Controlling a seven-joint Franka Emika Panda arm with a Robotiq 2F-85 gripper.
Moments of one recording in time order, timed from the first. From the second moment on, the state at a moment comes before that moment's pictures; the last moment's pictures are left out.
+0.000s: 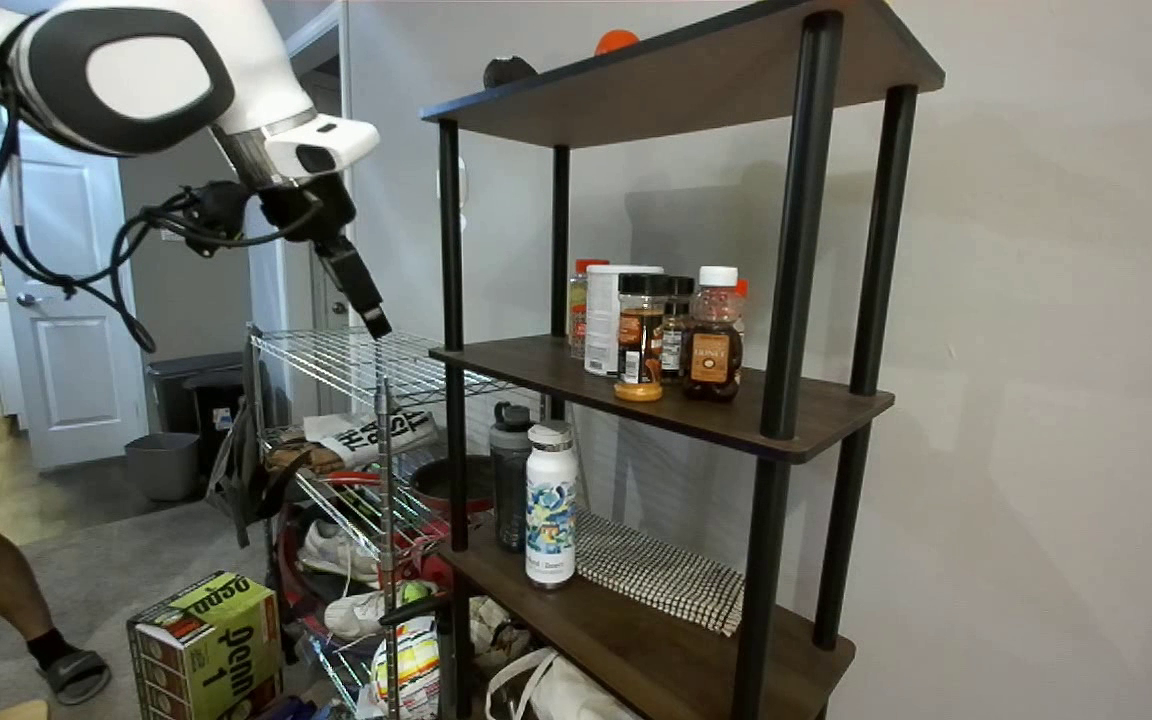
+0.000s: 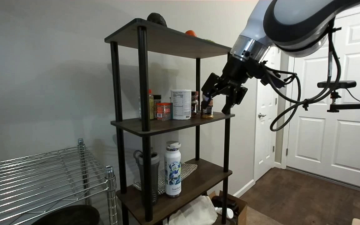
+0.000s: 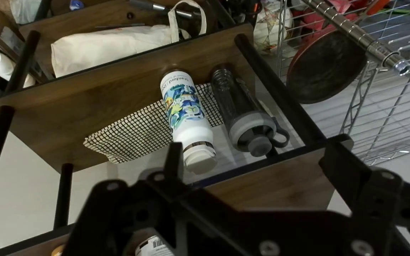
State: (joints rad) arm 0.06 -0.70 0.19 -2.54 0.24 2.38 0.33
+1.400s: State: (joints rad) arm 0.11 -0.59 0.17 -2.51 0.24 2.50 0.33
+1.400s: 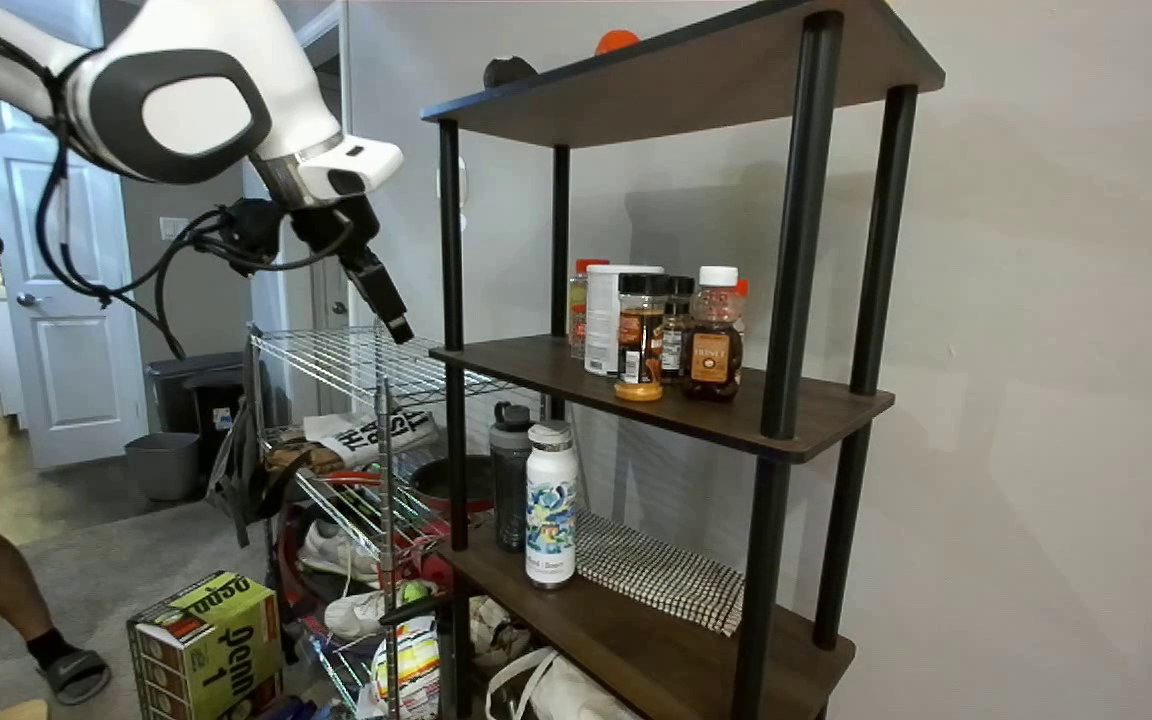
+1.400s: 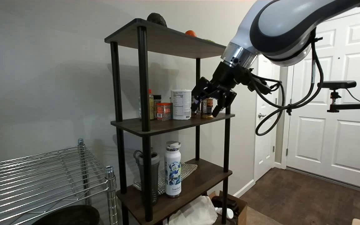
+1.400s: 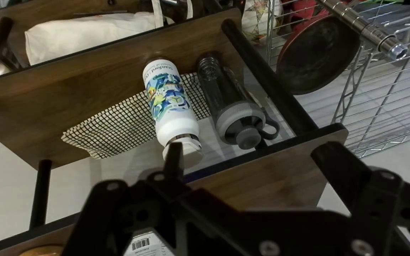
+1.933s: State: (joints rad) arm 0.10 -0.46 0.19 -2.38 0.22 2.51 0.33
